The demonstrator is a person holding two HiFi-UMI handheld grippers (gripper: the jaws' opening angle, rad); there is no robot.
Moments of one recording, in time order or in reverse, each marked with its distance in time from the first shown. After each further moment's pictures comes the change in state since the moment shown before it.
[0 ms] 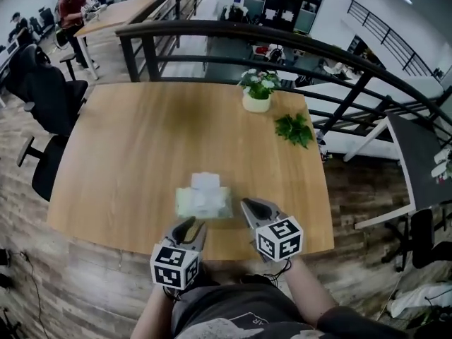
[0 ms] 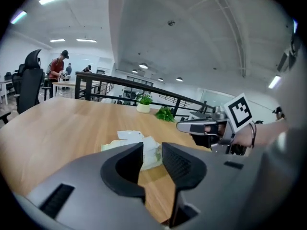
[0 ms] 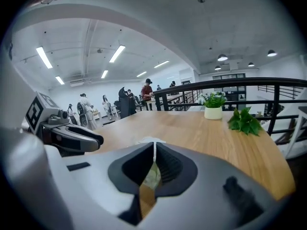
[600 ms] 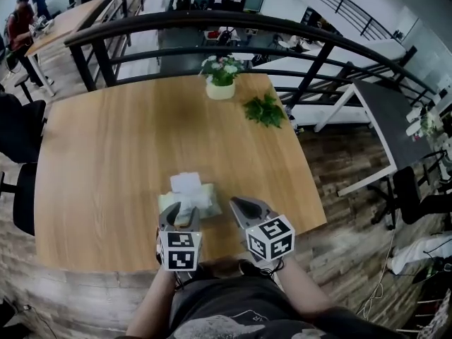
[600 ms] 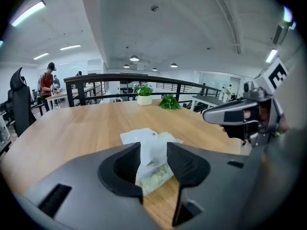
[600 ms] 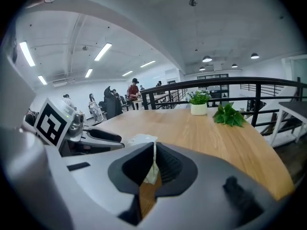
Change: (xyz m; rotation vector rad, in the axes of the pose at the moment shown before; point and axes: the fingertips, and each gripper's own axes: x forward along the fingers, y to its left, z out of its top) left arm 0.073 0.037 -0.006 0.198 0.115 0.048; right arm -0.001 -0.005 -0.013 0.078 0.006 -0.171
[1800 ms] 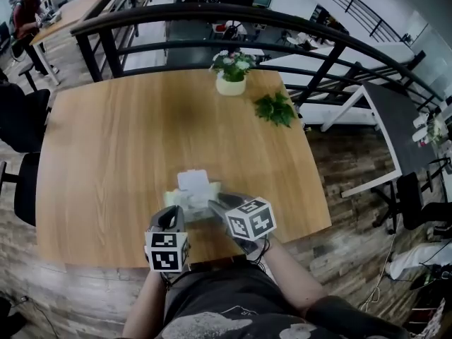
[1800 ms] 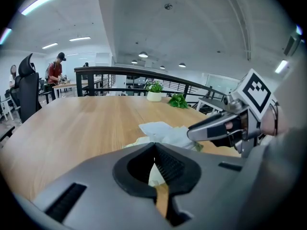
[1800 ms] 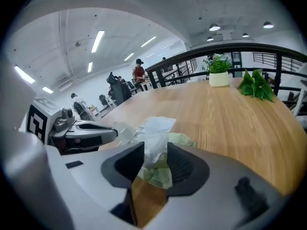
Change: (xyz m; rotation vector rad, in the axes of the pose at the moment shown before) left arm -0.013 0.043 -0.019 -0.112 0.027 0.018; right arm 0.078 0.035 -0.036 0.099 0.277 0.177
